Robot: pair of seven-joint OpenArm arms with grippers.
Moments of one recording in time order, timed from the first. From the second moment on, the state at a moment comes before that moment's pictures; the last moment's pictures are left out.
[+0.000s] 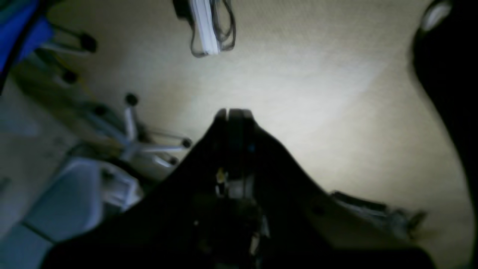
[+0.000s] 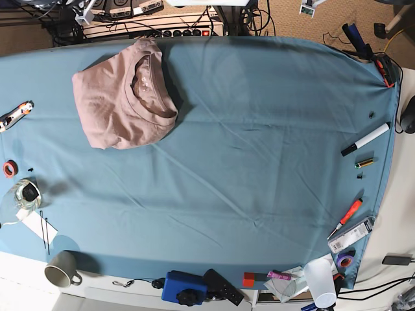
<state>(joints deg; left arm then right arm) 47.5 -12.1 9.8 96.5 8.4 7.2 52.6 -36.5 19.8 29.2 73.2 34.0 37.6 -70.0</state>
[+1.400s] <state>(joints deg) 13.6 -3.3 -17.4 24.3 -8.0 -11.4 0.5 -7.1 18.4 -12.7 18.6 -0.8 8.9 3.9</state>
